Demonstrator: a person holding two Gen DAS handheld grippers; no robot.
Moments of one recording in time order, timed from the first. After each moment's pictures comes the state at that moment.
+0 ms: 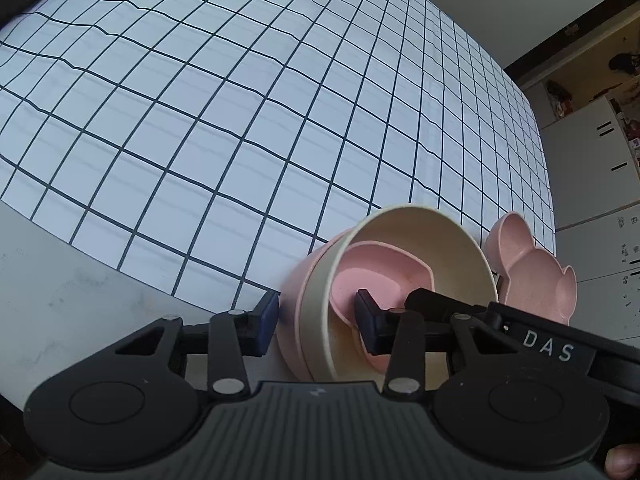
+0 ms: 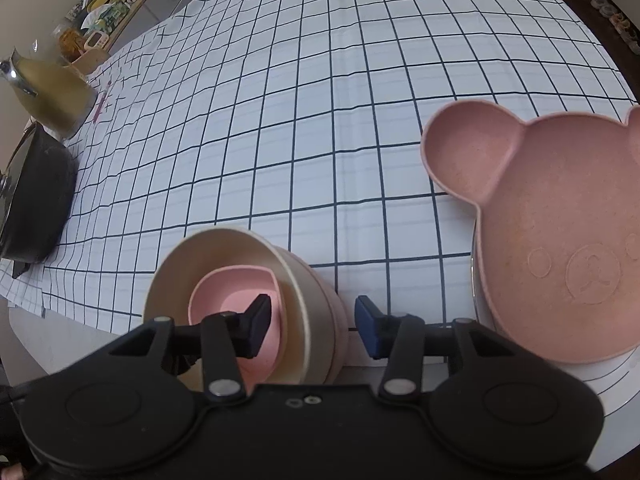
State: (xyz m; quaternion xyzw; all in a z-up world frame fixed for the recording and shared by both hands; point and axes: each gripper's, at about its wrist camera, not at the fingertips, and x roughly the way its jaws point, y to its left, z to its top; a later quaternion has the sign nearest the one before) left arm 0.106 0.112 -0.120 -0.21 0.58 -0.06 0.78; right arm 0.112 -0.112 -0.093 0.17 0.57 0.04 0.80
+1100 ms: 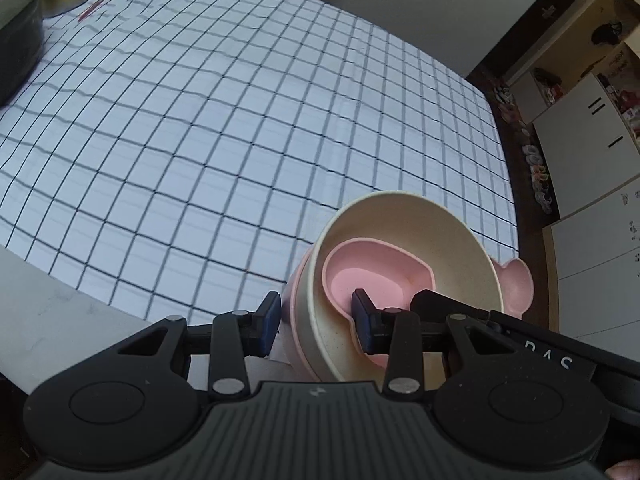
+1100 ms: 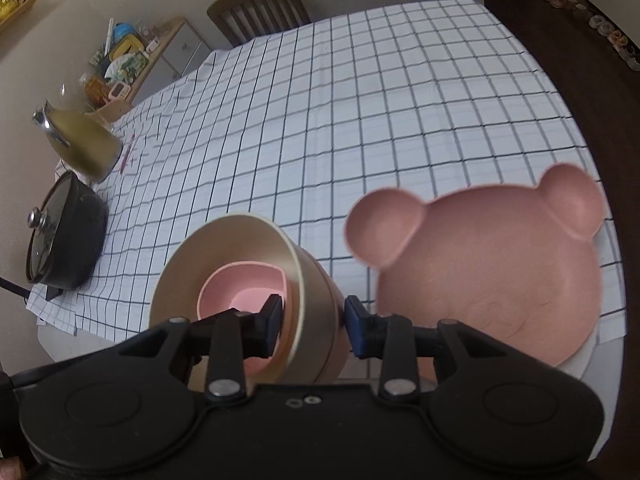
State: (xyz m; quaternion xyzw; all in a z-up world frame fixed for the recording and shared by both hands) left arm 0.119 -0.011 -0.046 -0.14 0.55 -0.07 0.82; right arm 0.092 -0.199 -0.025 0.19 0.52 0.06 0.83
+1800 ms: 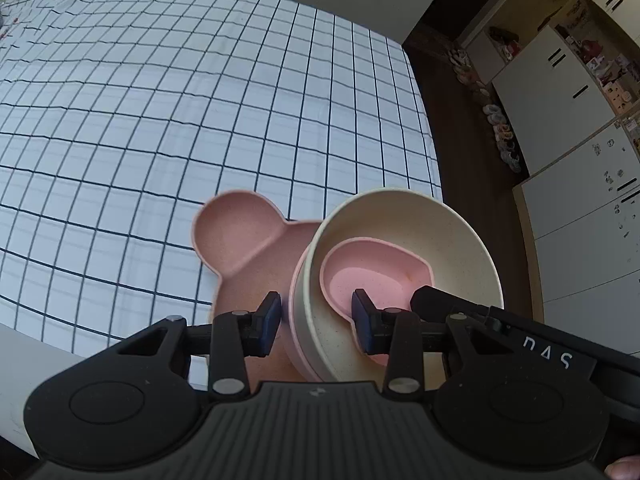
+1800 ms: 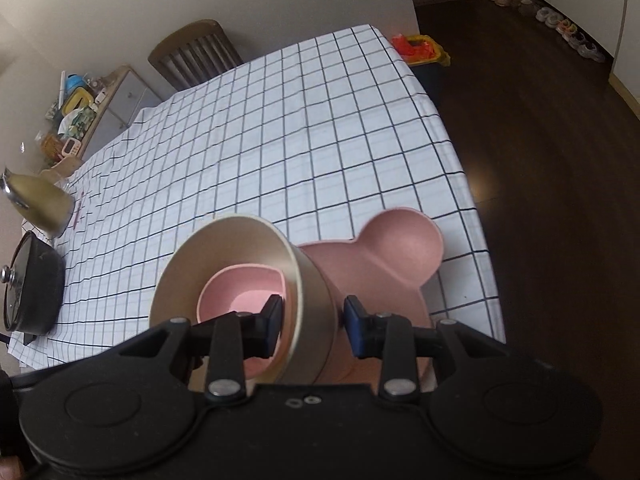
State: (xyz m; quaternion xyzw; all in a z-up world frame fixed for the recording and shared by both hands) left arm 0.131 -0.151 -0.057 -0.11 0.57 -0.13 0.81; right arm 0.087 -0.336 -0.028 0.21 0.50 0.00 0.84
